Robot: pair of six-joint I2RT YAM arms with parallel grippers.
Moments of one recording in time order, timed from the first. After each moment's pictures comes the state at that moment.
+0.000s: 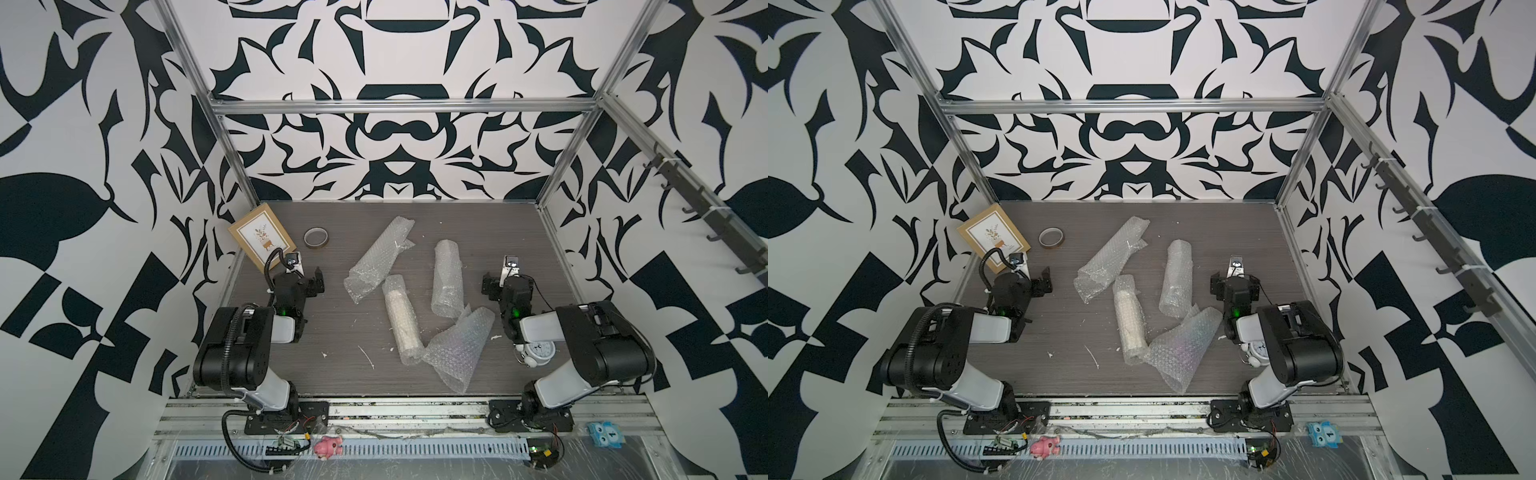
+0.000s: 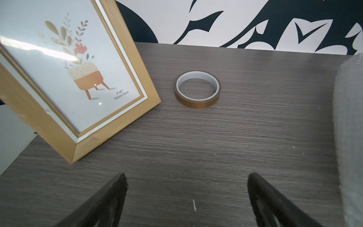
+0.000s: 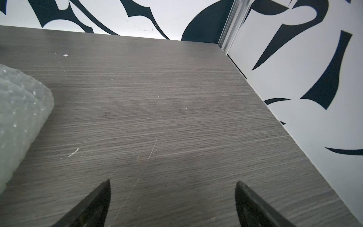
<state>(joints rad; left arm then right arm) -0.04 1.56 0.35 0.86 -0.08 -0.05 0.12 1.57 0.33 0.82 0.35 0.02</state>
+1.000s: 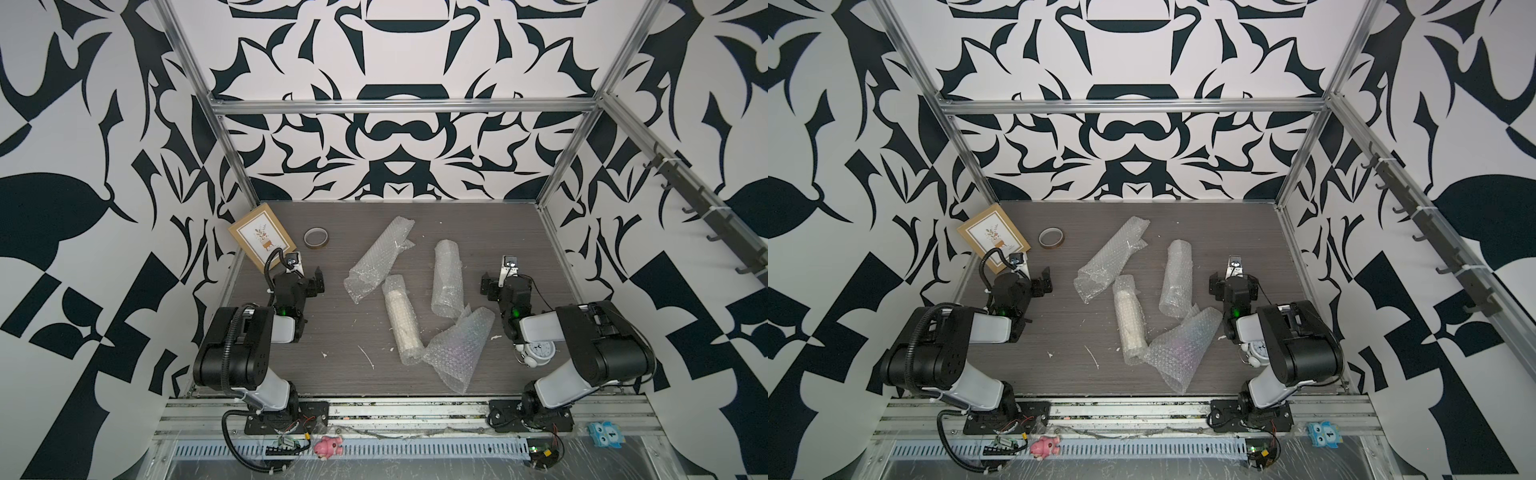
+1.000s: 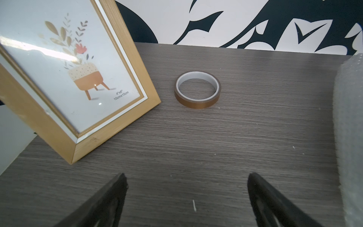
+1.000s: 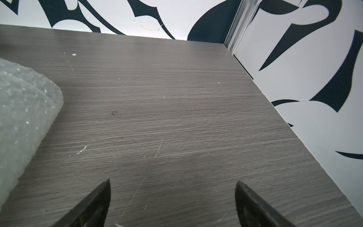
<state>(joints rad) -0.04 1.56 0.35 0.86 -0.08 -0.05 0.12 1.57 0.33 0.82 0.31 0.02</state>
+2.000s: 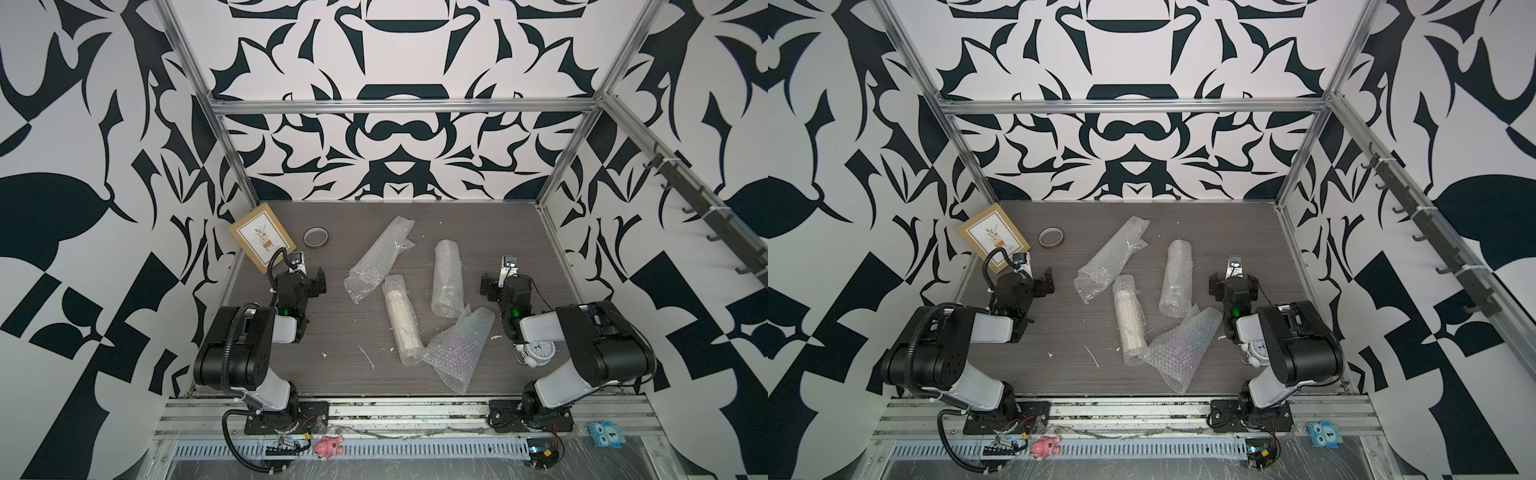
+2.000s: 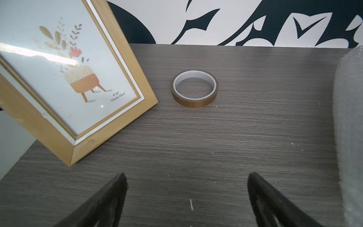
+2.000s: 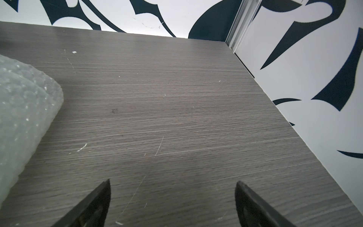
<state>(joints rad) -0.07 1.56 0.35 0.86 -0.11 -0.03 0.12 1.57 0.33 0.82 0.31 0.02</state>
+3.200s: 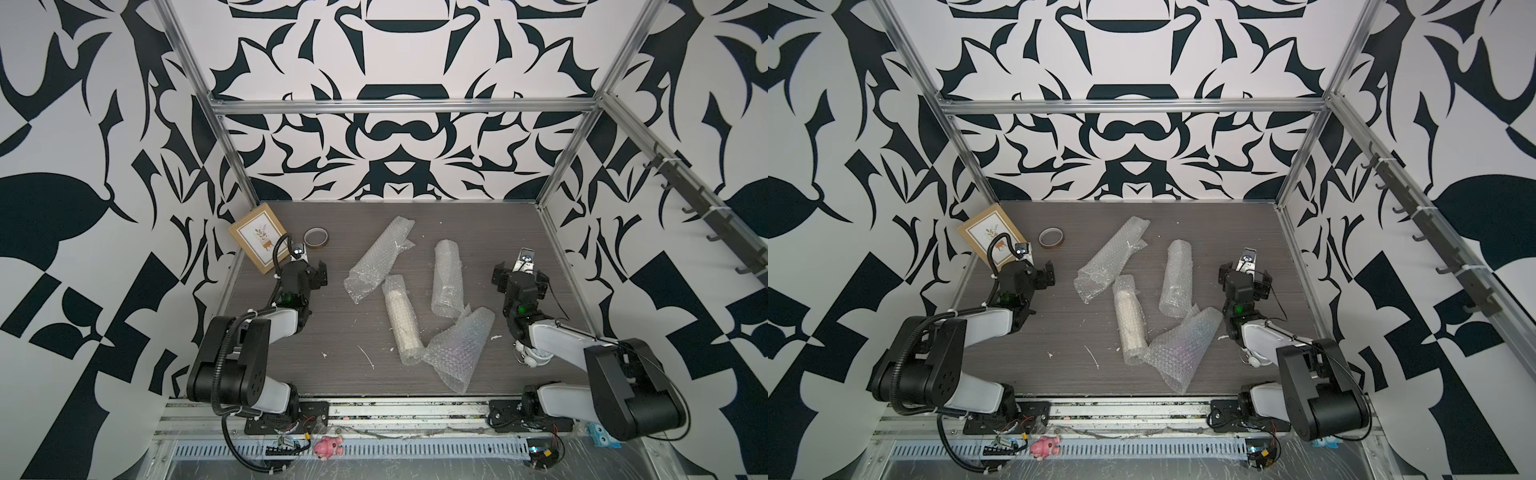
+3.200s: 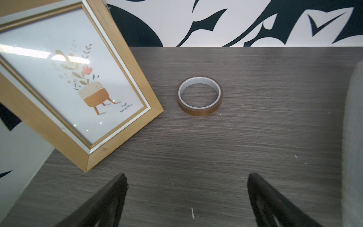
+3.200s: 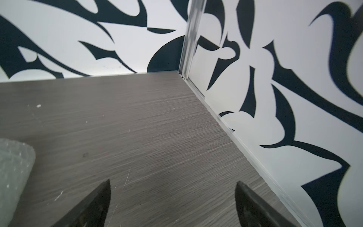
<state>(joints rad) -0.13 1.45 0.53 0.50 -0.25 -0.04 0.17 1.27 0.41 0.52 0.62 0.12</state>
